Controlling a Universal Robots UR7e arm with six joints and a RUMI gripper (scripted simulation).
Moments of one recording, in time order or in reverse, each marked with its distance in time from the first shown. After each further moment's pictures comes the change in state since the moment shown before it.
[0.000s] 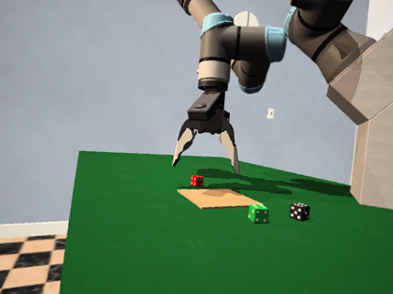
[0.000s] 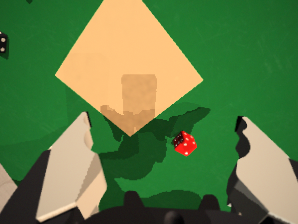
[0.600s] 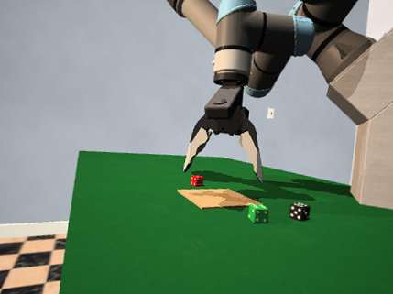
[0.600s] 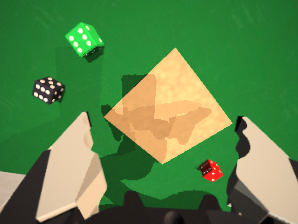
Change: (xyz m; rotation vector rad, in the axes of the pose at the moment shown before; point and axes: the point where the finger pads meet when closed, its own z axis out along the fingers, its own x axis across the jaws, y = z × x) arm -0.058 -0.064 0.000 0.001 0.001 -0.001
